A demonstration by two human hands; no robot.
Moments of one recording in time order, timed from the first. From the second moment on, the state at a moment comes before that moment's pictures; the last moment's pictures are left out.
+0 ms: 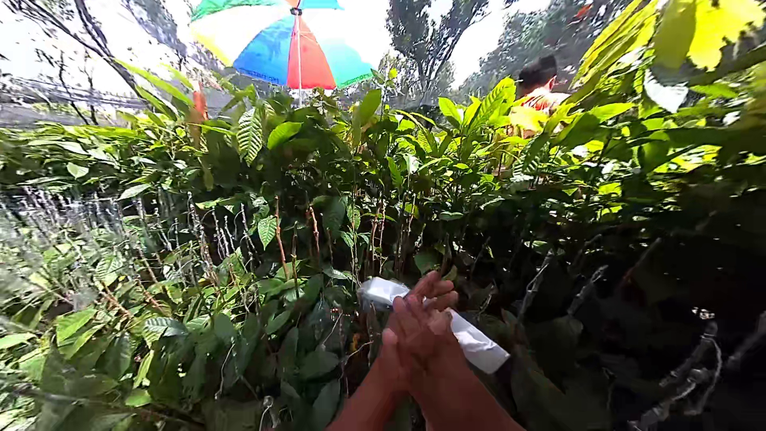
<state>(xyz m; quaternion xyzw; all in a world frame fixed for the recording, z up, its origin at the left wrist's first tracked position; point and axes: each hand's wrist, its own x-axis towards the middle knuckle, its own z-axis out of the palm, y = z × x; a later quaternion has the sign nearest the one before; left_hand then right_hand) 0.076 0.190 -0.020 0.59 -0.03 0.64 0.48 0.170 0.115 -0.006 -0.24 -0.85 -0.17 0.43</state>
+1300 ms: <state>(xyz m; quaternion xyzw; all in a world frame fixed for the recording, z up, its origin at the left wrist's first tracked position) -0.193 0.160 -0.045 0.63 0.32 0.65 0.28 0.165 0.128 0.009 -0.14 -0.44 0.51 0.73</state>
